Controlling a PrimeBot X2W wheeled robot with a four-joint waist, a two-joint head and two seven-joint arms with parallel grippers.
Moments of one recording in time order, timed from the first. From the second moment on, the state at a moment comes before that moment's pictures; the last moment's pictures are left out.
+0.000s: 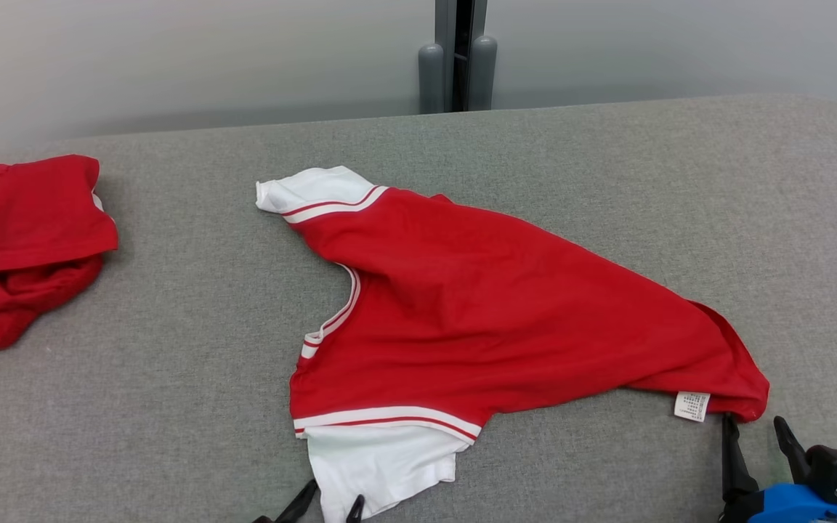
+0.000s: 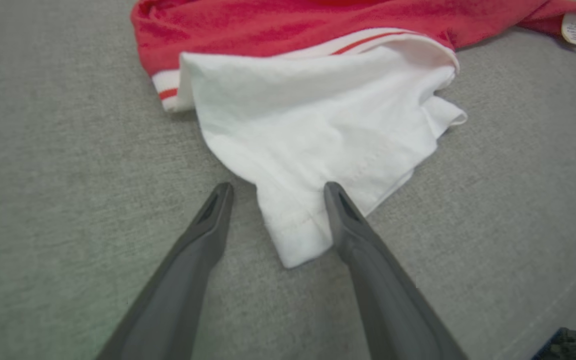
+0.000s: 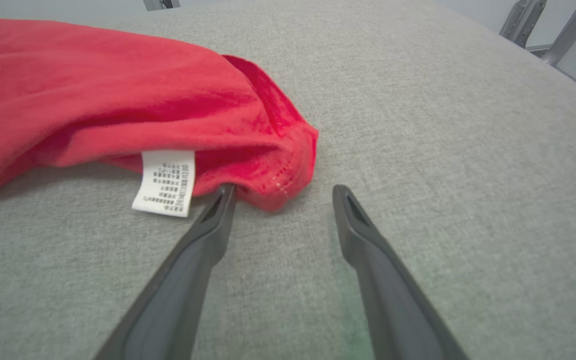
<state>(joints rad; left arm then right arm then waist) -0.06 0.08 -0.39 0.57 -0.13 -0.13 -0.28 -0.12 -0.11 -0.21 0.59 0.06 0.13 -0.26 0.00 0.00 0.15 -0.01</state>
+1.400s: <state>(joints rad) -0.39 0.13 -0.38 0.41 -0.17 -0.12 -0.26 -0.34 -0.17 -0.09 0.39 0.14 0.13 -0.26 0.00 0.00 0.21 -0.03</state>
